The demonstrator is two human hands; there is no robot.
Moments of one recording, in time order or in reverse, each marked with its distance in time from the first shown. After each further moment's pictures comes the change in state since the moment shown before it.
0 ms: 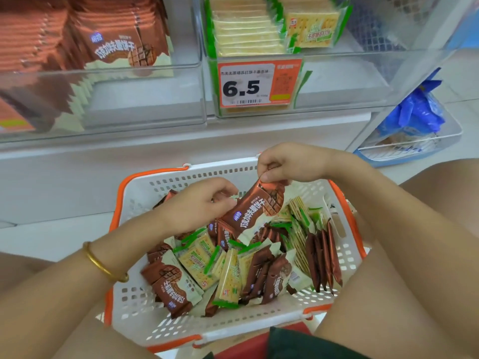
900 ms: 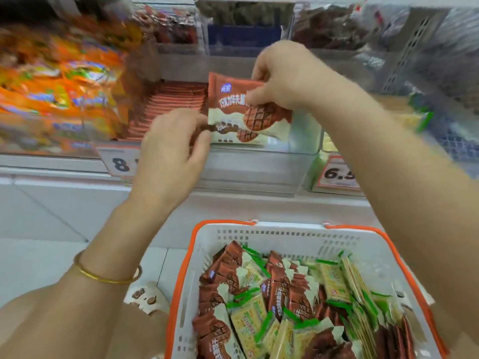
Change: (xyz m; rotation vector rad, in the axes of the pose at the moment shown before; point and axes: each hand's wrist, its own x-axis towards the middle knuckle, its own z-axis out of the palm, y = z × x) left_hand -0.063 -0.006 -0.175 0.484 1.038 0.153; right_hand 0.075 -0.236 -0.096 -0.377 0.679 -0.136
